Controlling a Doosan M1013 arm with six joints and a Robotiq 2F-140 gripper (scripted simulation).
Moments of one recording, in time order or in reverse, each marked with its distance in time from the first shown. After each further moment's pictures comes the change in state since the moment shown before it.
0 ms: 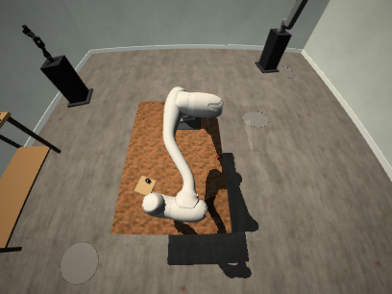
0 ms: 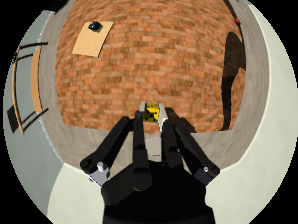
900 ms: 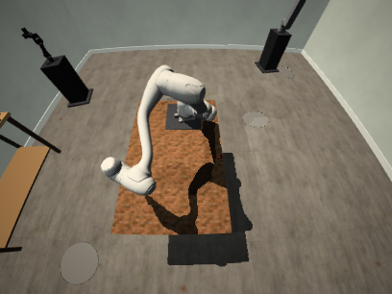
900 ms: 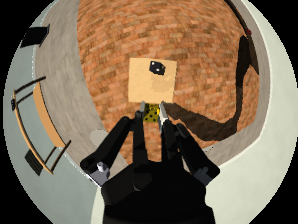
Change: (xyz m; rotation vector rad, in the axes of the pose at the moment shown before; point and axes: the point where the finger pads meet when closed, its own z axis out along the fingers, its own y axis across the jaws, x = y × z) arm 0.151 -0.256 0.002 -0.001 -0.004 0.307
